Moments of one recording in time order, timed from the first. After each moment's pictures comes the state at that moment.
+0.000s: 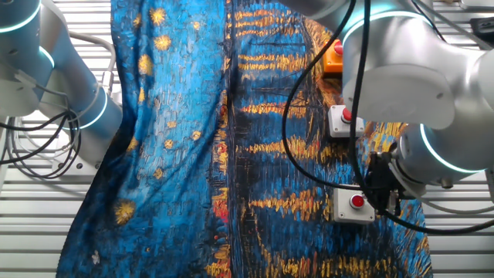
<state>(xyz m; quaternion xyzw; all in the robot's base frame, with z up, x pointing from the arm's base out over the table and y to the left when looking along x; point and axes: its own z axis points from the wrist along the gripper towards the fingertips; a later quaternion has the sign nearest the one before) 0.608 -0.180 0.110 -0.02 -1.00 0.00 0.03</state>
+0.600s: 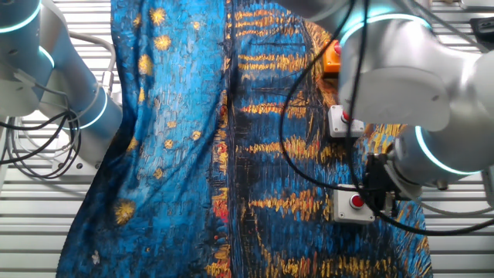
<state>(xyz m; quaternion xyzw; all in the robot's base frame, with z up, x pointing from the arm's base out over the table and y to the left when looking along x) 0.593 -0.182 0.108 -0.02 -1.00 0.00 0.03</state>
